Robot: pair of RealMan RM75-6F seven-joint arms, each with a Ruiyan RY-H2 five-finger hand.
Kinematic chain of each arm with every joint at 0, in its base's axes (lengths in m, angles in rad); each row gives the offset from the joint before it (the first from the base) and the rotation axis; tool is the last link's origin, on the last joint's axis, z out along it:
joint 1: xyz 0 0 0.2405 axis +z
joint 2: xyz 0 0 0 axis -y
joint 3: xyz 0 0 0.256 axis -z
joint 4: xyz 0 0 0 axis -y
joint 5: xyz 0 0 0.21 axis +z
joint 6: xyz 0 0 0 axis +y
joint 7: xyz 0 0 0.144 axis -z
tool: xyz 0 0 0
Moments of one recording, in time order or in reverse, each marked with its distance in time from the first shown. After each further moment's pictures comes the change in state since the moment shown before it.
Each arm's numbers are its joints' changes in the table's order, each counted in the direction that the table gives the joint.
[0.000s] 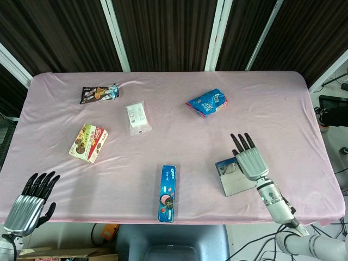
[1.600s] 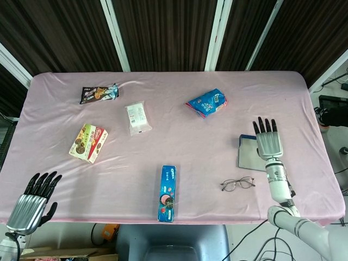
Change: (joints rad) left arm -0.005 0.012 0.006 0.009 -0.020 -0.024 -0.035; right arm 0.020 0.120 -0.252 -0.288 0.222 -0.230 0.039
